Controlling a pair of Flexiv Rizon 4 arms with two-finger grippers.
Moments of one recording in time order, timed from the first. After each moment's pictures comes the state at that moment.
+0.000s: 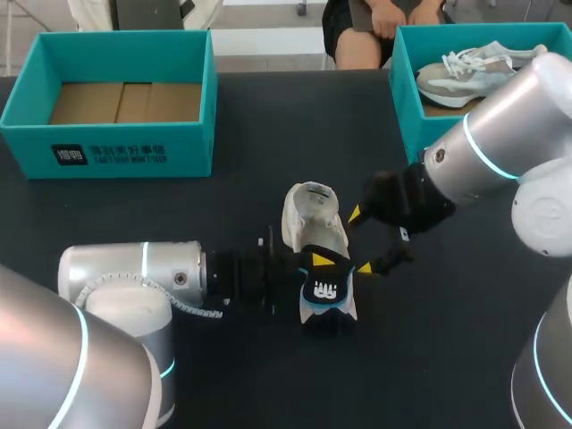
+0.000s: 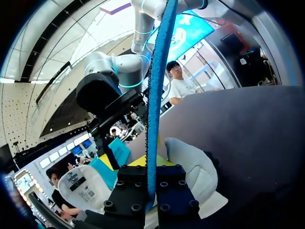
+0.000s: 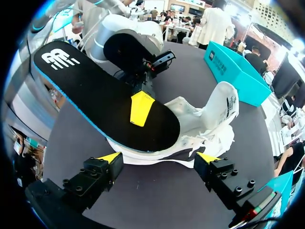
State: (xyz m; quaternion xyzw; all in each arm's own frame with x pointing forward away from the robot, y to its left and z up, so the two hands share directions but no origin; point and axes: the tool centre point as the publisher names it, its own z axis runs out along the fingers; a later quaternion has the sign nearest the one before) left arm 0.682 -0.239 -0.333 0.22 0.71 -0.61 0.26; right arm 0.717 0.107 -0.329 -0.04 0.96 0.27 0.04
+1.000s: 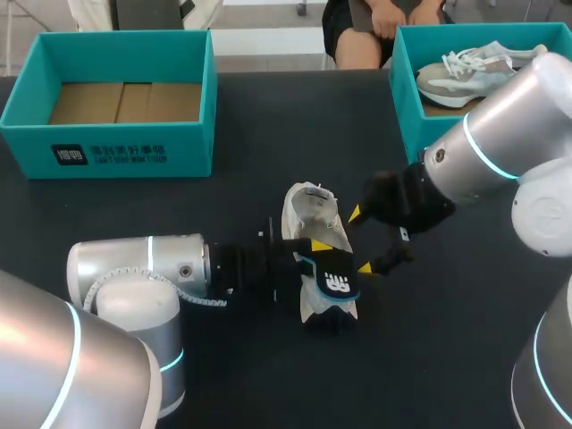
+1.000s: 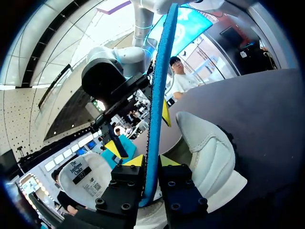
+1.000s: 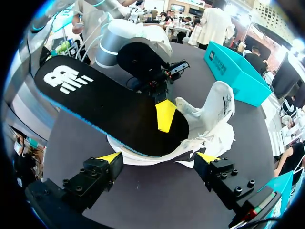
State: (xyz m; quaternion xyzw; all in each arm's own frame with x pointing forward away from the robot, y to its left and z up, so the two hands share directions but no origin) left arm 0.713 -0.241 -0.342 0.22 0.71 -0.61 0.29; right arm 0.717 0.107 -0.329 -0.04 0.96 0.27 0.04
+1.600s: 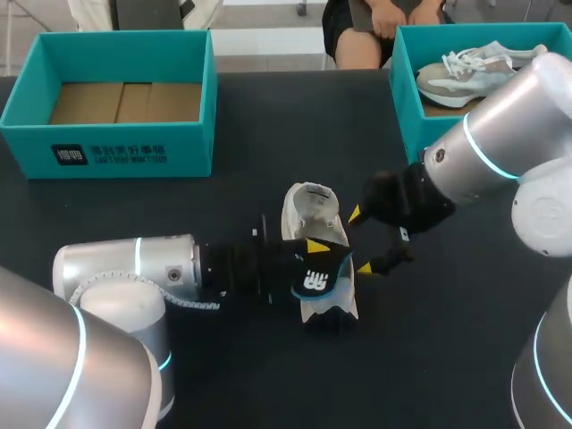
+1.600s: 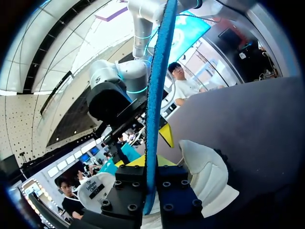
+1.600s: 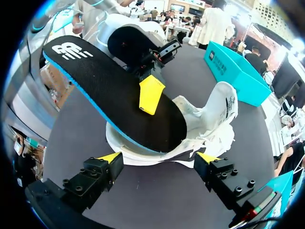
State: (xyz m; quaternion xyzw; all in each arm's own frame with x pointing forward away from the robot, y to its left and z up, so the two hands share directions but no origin) left arm 0.691 -0.233 -0.311 0.23 0.69 -0.62 0.30; right arm 0.717 0.107 -0.329 -0.04 0.96 0.27 0.04
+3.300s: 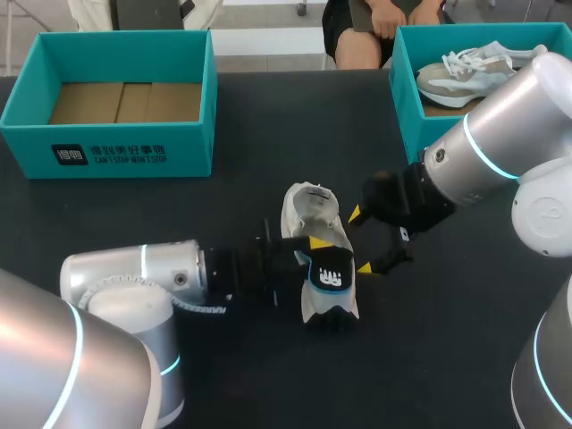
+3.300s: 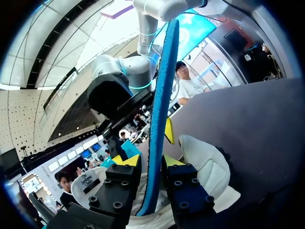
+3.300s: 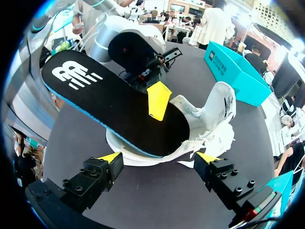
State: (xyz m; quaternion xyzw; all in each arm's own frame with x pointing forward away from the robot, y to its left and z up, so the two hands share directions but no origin) left arm 0.696 -0.239 -0.320 0.21 0.69 -0.62 0.30; right arm 0.717 0.107 -0.329 -0.04 0.96 0.27 0.04
